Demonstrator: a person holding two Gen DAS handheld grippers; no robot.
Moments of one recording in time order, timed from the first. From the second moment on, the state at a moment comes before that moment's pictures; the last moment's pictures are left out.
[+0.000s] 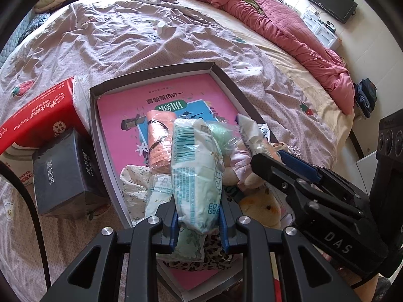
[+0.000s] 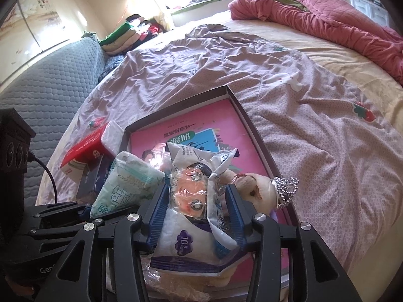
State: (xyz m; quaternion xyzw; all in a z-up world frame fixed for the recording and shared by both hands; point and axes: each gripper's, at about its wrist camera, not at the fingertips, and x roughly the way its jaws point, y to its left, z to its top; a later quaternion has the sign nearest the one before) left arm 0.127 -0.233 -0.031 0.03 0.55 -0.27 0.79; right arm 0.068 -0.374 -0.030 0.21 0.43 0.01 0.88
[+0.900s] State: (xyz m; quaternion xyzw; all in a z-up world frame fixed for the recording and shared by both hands) left arm 0.122 -0.233 -0.022 0.03 0.54 -0.27 0.79; right arm 0.055 -0.389 -0.008 0.23 0.40 -0.01 0.89
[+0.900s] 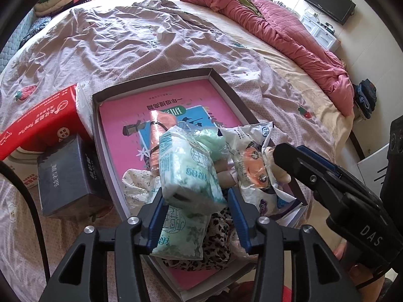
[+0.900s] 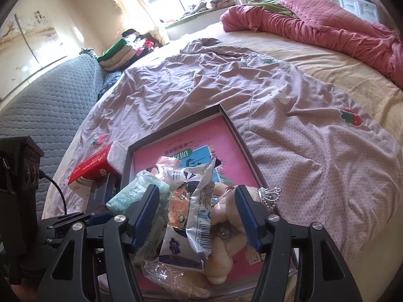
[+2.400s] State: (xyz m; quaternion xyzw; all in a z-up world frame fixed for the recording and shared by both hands) left arm 0.017 -0.101 0.061 0.04 0.48 -0.12 0.87; right arm -0.018 -0.309 0.070 0.13 0.40 0.06 0.90
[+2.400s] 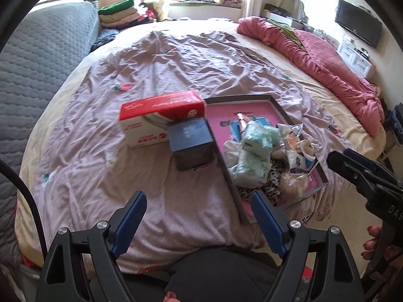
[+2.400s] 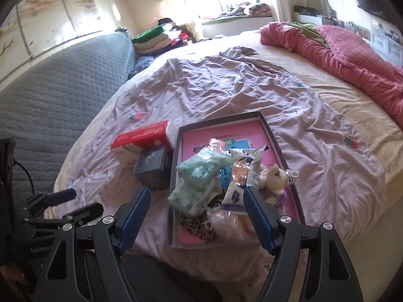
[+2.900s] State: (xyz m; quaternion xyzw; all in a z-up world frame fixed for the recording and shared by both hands) left arm -0.022 -0.087 0.050 0.01 0.48 -0.09 0.87; right arm -0.052 -0.301 0.064 0.11 0.41 0.08 0.90
